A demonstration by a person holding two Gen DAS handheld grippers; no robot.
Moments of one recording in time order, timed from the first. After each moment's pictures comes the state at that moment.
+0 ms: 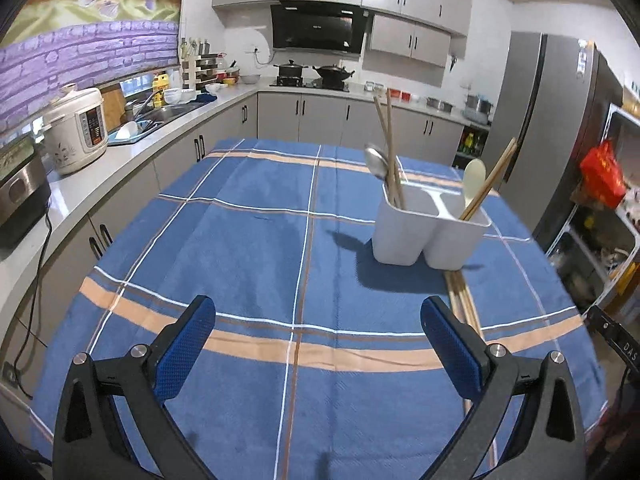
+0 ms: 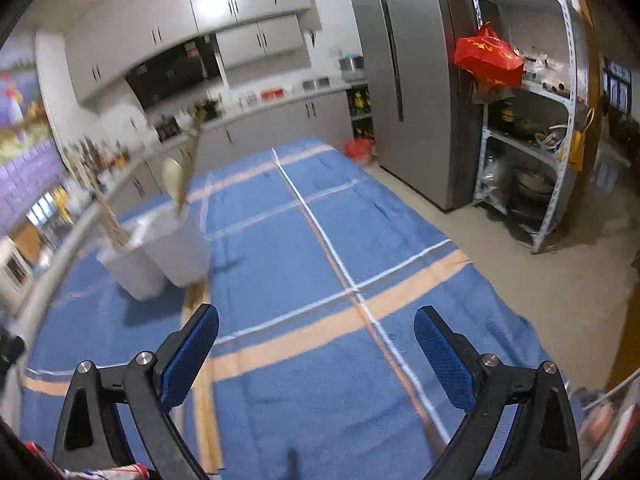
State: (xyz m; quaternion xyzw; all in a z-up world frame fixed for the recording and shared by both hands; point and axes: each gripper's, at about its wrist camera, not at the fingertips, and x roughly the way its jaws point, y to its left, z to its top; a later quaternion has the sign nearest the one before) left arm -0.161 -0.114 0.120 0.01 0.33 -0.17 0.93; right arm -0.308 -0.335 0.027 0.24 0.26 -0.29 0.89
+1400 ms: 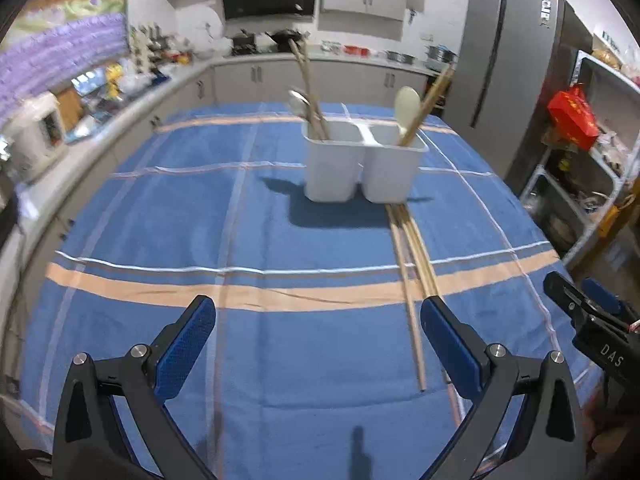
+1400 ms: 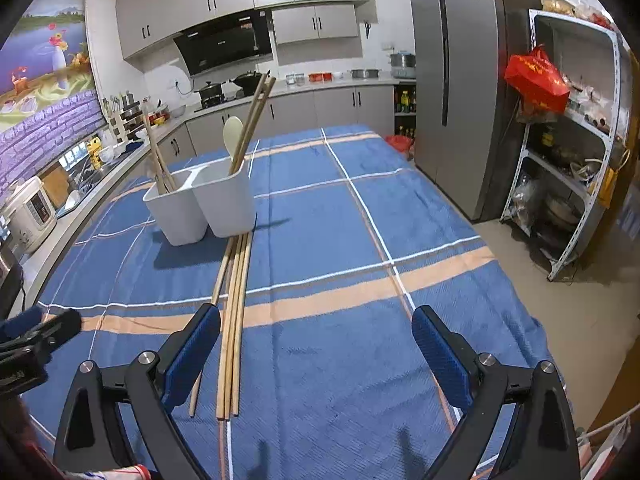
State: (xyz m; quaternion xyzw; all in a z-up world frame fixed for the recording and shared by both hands) left arm -0.193 -0.174 0.093 0.06 0.40 -0.24 0.88; right arm -0.306 -0.307 0.020 0.17 0.32 -0.22 0.90
